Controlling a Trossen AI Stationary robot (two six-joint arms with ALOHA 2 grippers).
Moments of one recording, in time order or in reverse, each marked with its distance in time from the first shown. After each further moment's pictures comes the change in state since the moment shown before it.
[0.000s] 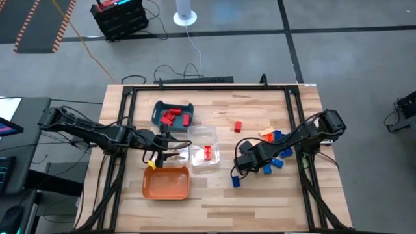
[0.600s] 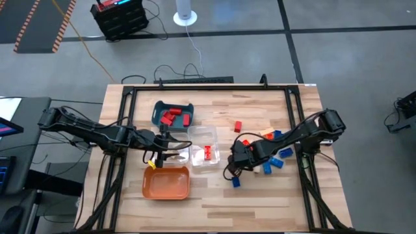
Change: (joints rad) left arm 0.000 0.000 0.000 -0.018 0.000 -0.001; right arm -0.025 0.000 0.088 0.123 0.026 -0.155
